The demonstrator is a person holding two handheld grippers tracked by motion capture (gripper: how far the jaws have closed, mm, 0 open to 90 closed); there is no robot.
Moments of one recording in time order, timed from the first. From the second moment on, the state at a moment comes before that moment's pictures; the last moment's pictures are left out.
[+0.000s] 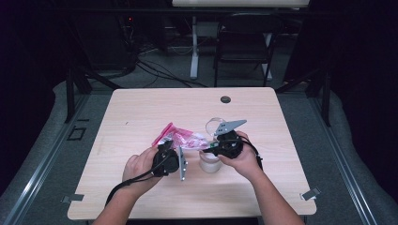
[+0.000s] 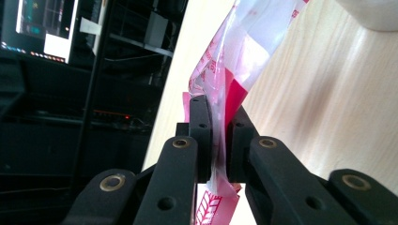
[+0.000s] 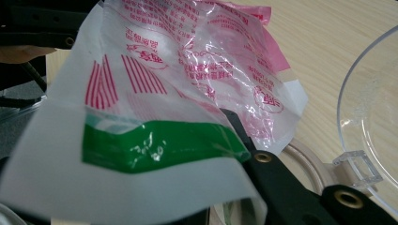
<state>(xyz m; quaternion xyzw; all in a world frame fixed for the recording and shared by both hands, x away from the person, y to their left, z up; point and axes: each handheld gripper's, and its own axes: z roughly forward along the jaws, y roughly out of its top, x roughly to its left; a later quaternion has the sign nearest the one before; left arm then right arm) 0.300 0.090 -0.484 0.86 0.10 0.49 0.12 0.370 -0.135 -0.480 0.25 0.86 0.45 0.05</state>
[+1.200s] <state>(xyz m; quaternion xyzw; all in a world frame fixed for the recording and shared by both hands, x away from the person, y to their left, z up) 0.308 0.121 -0.534 0.87 0.23 0.36 0.26 0.365 -0.120 -0.486 0.24 0.86 0.44 0.06</state>
